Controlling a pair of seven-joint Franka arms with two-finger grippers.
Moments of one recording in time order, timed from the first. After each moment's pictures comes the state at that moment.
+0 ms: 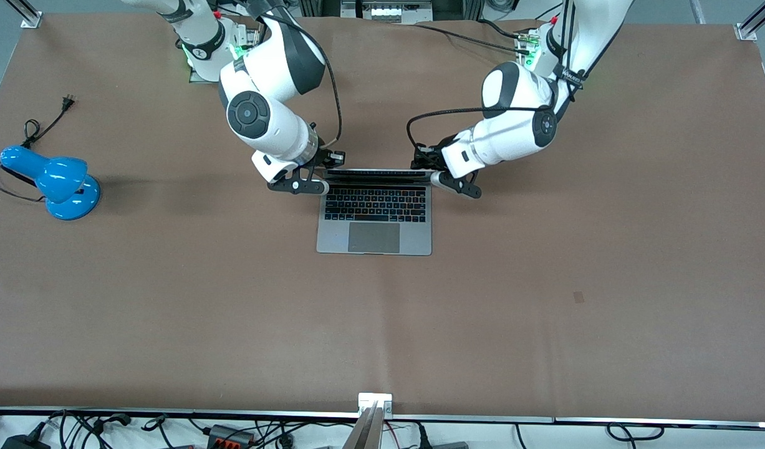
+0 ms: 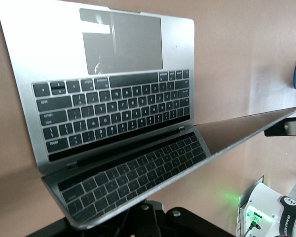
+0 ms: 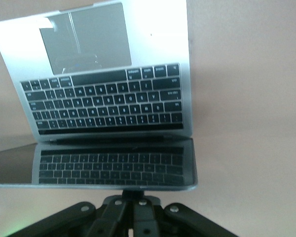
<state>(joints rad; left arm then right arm) 0.01 0.31 -0.65 -2.14 -0.78 2.48 0.13 0.73 0.29 -0.11 -1.91 0.38 2.11 0.54</state>
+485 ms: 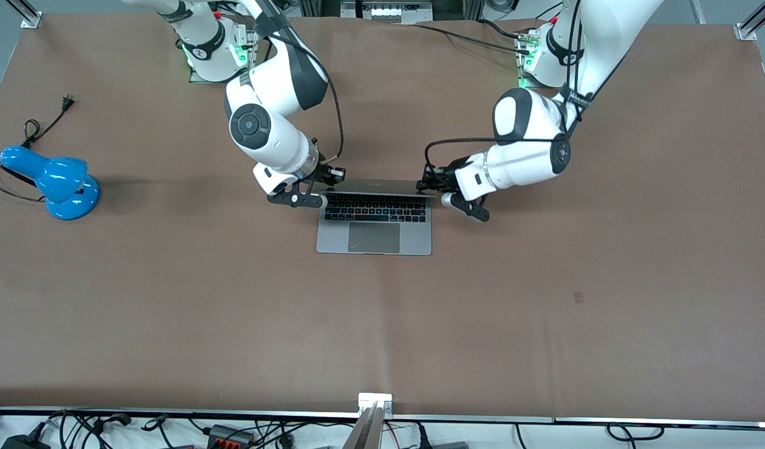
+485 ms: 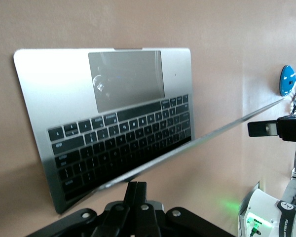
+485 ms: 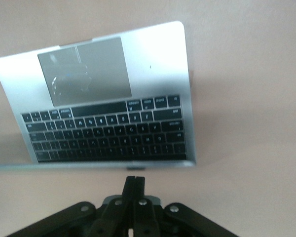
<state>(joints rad) 0.07 0.43 -0.64 -2.05 -0.78 2.48 0.26 0.72 0.35 -0.13 -1.89 0.38 2.20 0.54</state>
